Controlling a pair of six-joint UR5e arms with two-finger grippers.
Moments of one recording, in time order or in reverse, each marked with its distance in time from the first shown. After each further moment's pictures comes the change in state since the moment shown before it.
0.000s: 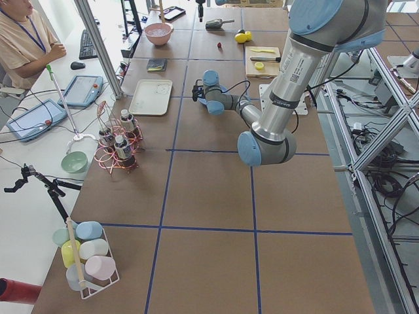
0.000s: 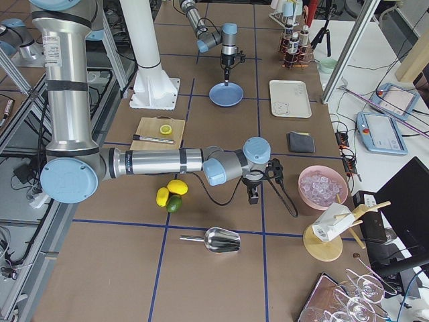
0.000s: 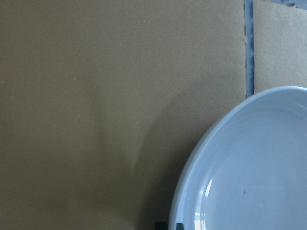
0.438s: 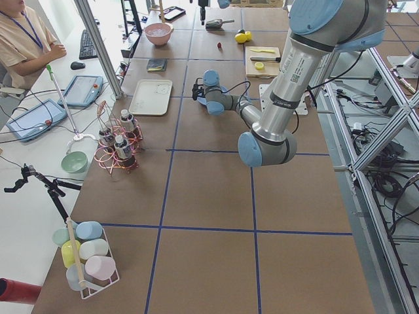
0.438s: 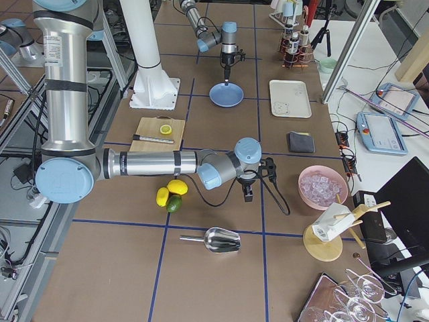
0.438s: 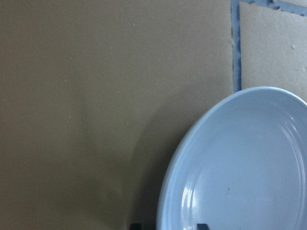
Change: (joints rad) left arm -0.006 0.010 -0.008 -0.051 0.001 -0.004; right arm -0.083 -0.071 0.006 0.232 -0.029 0.194
